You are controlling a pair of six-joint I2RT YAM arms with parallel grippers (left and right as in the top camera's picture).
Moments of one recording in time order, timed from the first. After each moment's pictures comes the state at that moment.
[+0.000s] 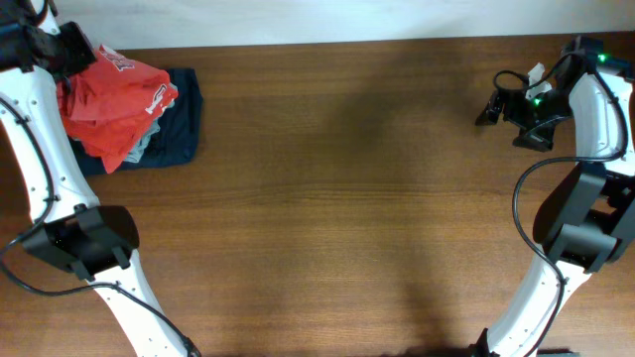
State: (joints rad) left arm 0.32 2.35 2.73 -1.28 0.07 -0.14; right arm -0.35 2.24 2.04 -1.28 -0.37 0.04
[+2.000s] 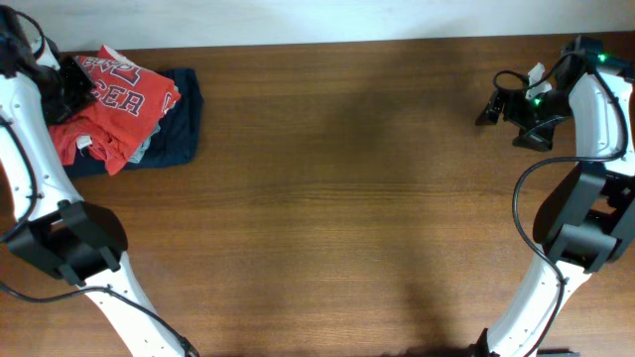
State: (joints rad) left arm 0.40 2.35 2.63 -1.46 0.26 -0.25; right arm -0.35 2.24 2.04 -1.28 -0.37 0.04
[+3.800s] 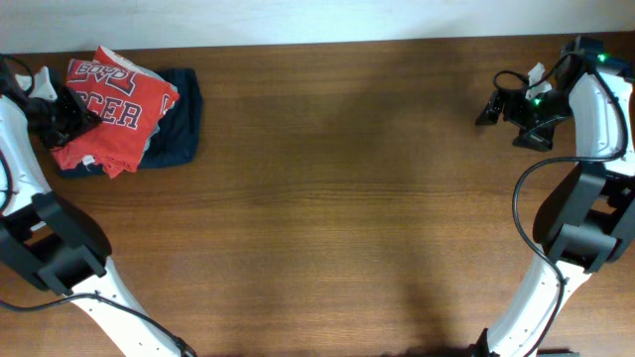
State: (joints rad) left arm 0.51 2.35 2.33 -1.26 0.47 -0.07; right arm -0.35 2.24 2.04 -1.28 -0.37 0.04
